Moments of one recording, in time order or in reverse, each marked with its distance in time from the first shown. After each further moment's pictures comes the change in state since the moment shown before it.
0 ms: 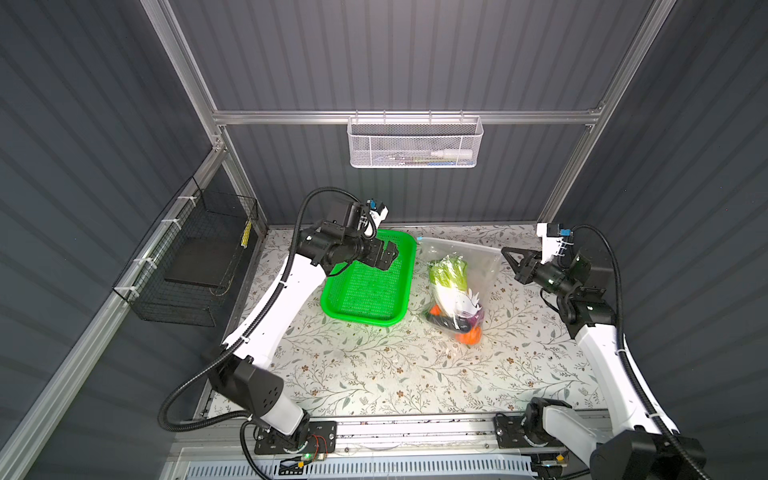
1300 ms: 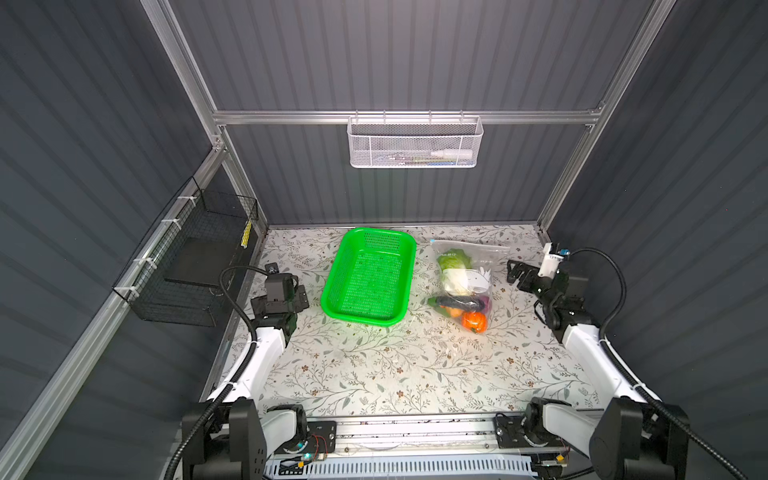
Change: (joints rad) left arm 0.501 -0.369 -1.055 0.671 -0.533 -0.111; right arm 0.026 0.039 -0.275 0.079 0.612 -0.056
